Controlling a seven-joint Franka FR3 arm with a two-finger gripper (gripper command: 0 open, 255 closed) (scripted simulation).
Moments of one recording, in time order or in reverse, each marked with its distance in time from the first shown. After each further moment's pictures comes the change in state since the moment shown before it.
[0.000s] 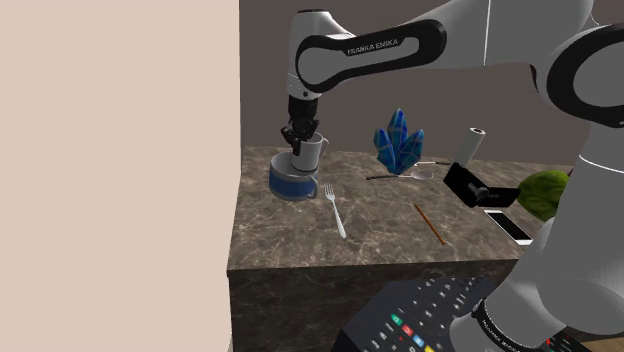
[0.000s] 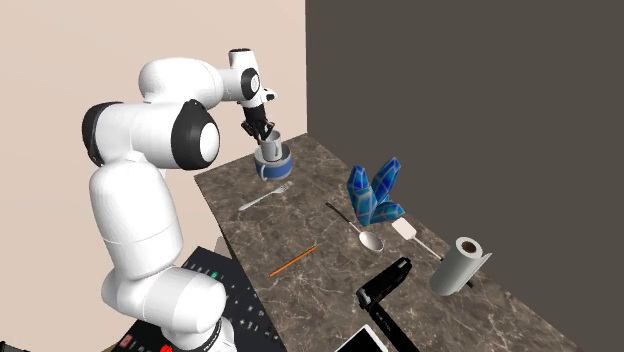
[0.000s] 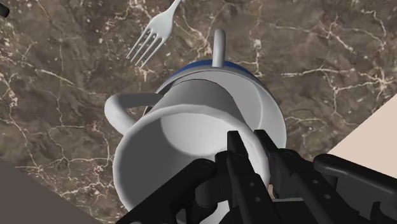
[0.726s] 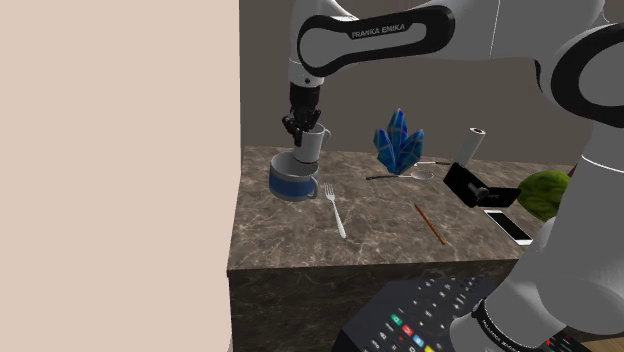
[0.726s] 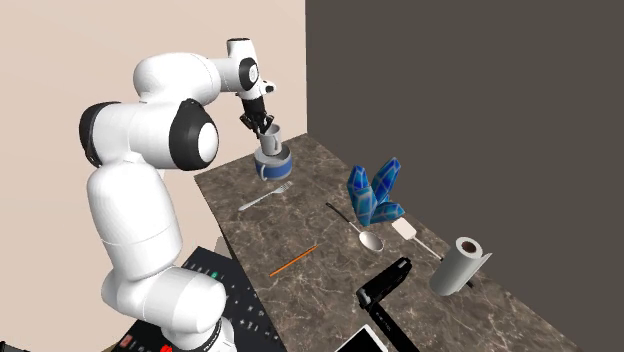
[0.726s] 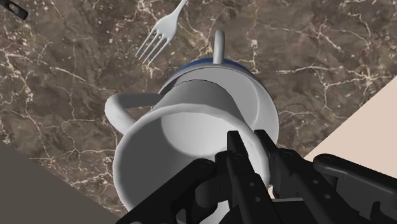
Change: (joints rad) arm 0.000 -0.013 0.001 0.059 0.004 -0.072 -0.007
